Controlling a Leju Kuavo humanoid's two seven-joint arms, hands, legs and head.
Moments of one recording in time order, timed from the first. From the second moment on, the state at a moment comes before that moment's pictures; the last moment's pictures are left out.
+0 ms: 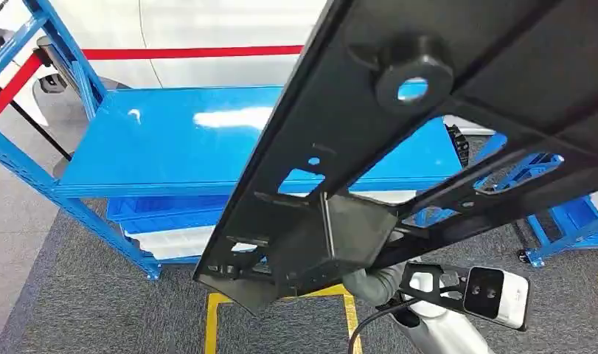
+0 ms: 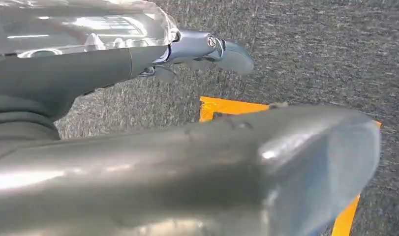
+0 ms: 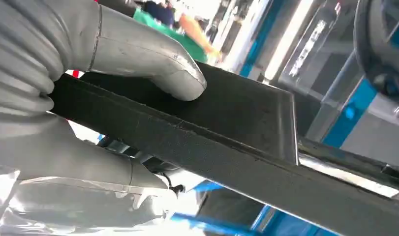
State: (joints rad) left arm -0.05 0.02 0.50 -0.21 -0.09 0.05 -0.44; right arm -0.36 -0.13 0.59 -1.89 -0.31 0.34 -0.70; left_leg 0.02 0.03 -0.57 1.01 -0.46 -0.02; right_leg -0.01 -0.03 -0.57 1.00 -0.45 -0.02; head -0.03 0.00
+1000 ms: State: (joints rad) left arm -0.05 -0.01 0.54 -0.21 -0.11 0.07 -0.43; right arm -0.24 -0.10 0.43 -1.91 -0.25 0.52 -0.70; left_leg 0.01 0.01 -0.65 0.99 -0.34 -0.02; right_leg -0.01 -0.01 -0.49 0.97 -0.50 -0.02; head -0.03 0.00
